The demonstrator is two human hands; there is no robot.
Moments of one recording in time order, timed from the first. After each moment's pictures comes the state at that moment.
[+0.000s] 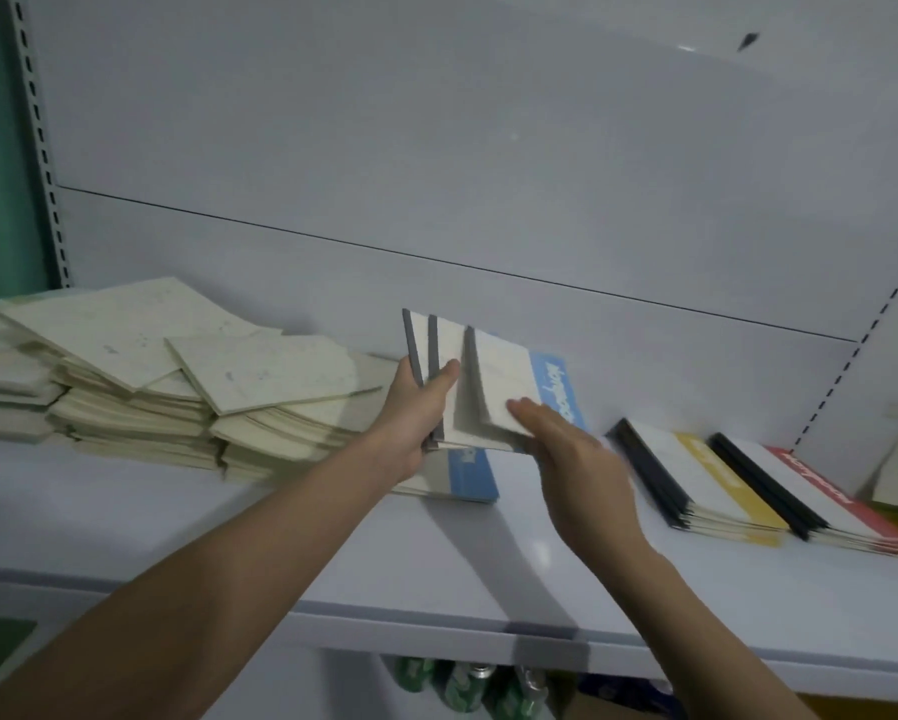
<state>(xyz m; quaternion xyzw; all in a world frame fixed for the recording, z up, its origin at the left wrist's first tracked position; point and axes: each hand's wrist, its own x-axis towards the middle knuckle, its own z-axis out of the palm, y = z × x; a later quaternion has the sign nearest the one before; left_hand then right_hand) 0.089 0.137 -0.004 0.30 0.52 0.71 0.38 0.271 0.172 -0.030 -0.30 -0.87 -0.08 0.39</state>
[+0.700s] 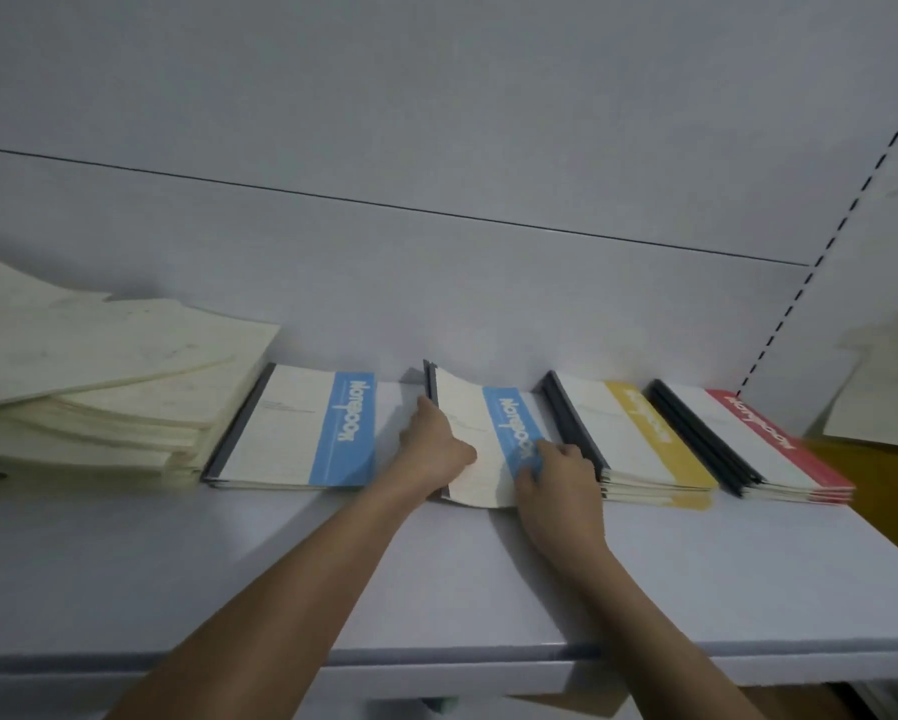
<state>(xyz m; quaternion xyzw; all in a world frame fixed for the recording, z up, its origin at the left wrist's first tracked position) 0.201 0.269 -0.086 0.42 0.75 0.40 0.31 0.350 0.280 -0.100 -0.58 -0.76 0.11 0.26</state>
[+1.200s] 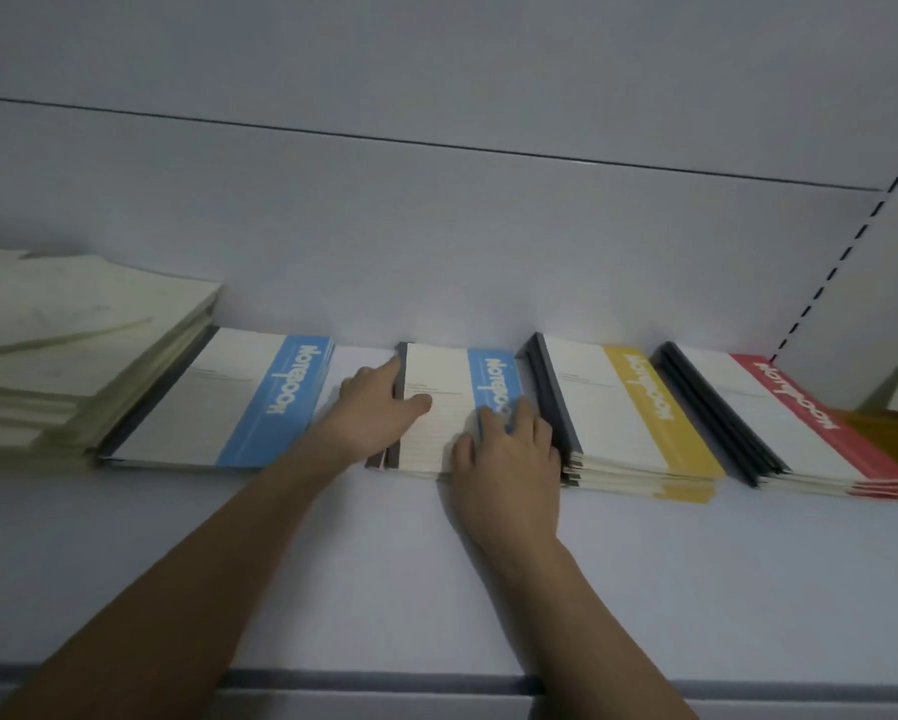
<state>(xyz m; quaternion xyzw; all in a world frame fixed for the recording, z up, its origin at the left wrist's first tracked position) 0.201 0.286 -0.082 0.48 0.80 0.31 0.20 0.341 0.309 -0.129 -0.54 -0.80 0.04 0.27</state>
